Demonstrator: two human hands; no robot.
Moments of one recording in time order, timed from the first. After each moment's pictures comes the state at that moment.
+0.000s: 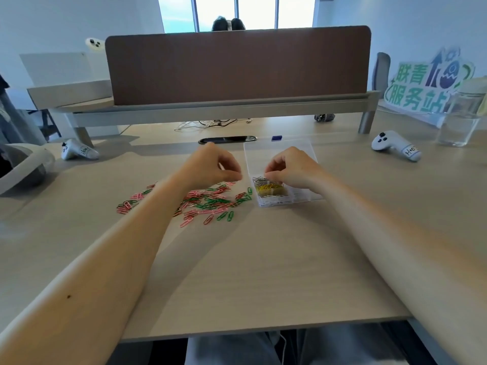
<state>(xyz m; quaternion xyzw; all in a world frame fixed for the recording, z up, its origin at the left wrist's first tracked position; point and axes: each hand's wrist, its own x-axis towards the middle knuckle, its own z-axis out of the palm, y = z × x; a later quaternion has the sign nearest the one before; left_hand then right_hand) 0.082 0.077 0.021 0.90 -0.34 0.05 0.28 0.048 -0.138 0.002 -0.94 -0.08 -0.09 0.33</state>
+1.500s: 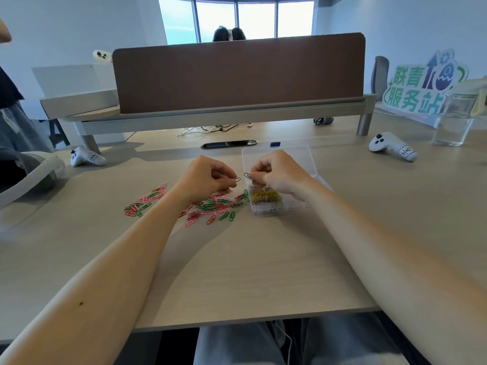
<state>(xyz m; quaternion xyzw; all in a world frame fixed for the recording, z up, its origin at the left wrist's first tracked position) 0.077 0.091 -0.002 0.87 -0.28 0.05 0.41 0.031 -0.104 0.003 -0.89 -0.09 -0.11 0.43</state>
